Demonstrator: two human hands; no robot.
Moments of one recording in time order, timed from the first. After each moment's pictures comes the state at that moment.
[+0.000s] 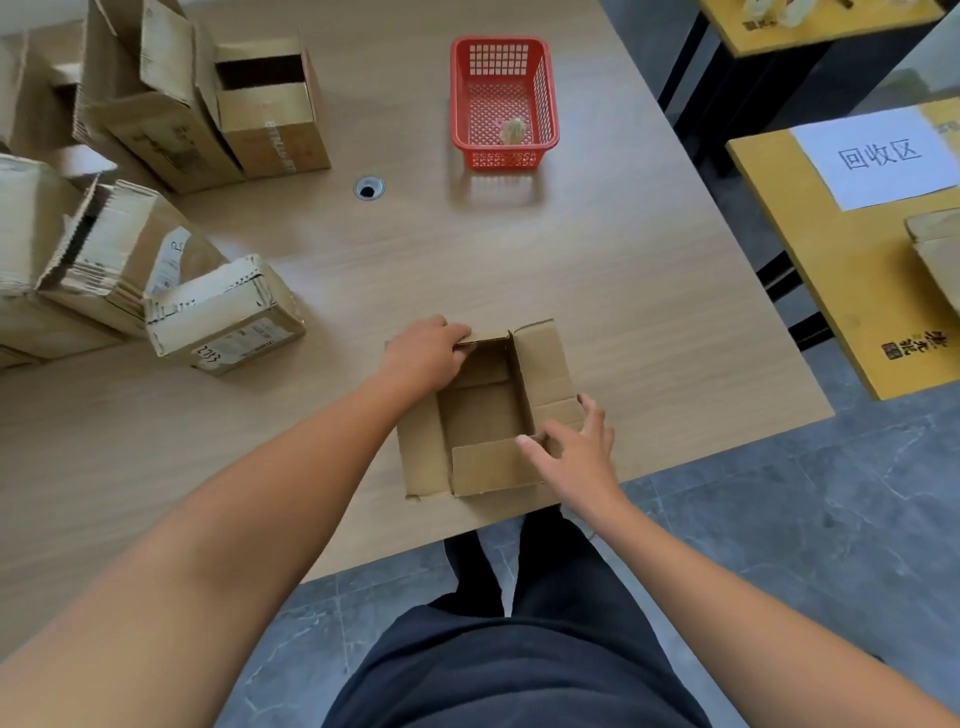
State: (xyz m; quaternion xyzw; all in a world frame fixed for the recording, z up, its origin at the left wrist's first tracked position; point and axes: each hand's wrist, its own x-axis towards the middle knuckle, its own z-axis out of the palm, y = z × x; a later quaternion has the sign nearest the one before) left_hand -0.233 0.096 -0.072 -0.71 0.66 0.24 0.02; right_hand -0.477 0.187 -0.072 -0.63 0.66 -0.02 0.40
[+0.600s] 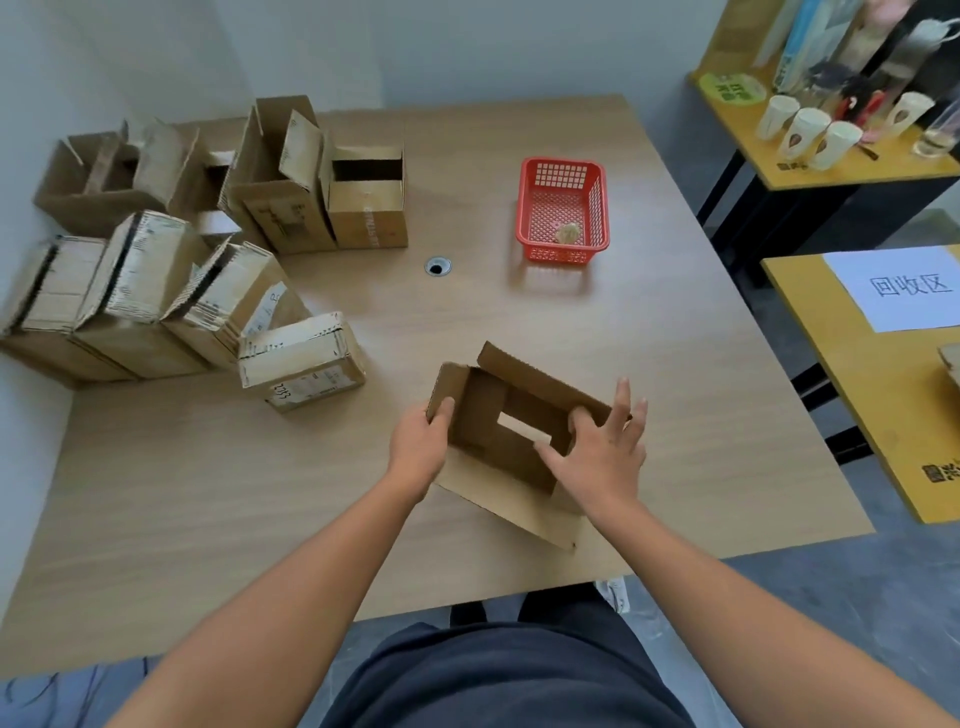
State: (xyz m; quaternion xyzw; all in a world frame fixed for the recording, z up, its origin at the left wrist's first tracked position) left_hand -0.206 0.169 -0.057 -0.77 0.28 0.40 -0.41; right_hand -0.427 0.117 -0.046 -0.72 0.67 -0.03 0.18
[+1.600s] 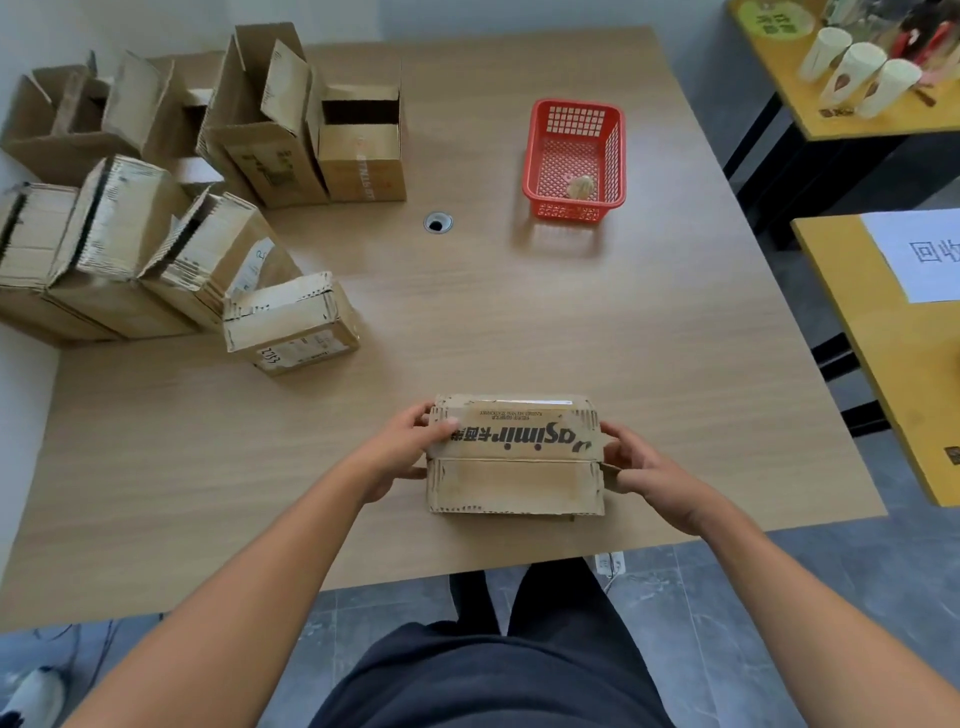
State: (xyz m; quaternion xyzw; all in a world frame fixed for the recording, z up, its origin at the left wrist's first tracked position) left_hand -0.186 0.198 -0.059 -0.68 0.24 0.63 -0.29; right_hand -0.530 0.099 -0.073 -0.55 0.48 -0.02 0.68
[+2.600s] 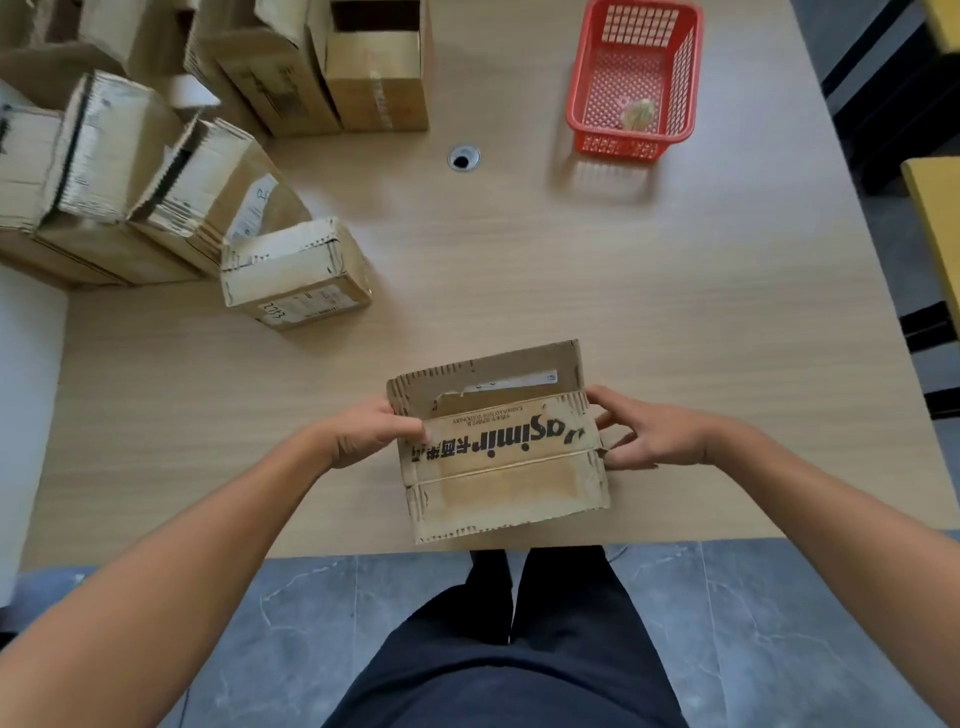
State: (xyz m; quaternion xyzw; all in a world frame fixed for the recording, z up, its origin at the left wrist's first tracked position) left_hand -0.141 0.210 -0.063 -0.66 0.36 0.64 -0.15; right_hand -0.486 0.036 -0.067 -0.68 0.28 0.23 0.64
